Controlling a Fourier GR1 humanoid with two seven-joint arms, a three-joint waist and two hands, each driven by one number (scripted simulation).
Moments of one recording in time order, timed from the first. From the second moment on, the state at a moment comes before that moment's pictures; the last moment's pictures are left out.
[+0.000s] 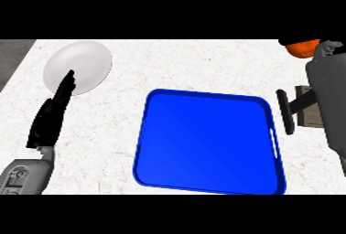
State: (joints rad) left arm -0.20 0.33 -0.04 -1.46 -0.11 0.13 0.06; right arm -0.92 -0.39 -0.11 -1.04 0.95 -0.12 1.20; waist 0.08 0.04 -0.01
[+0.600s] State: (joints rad) left arm -0.24 0.31 -0.08 -1.45 -0.11 0.11 0.07; right arm -1.25 -0.65 -0.15 -0.80 1.42 -0.11 1.24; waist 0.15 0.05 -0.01
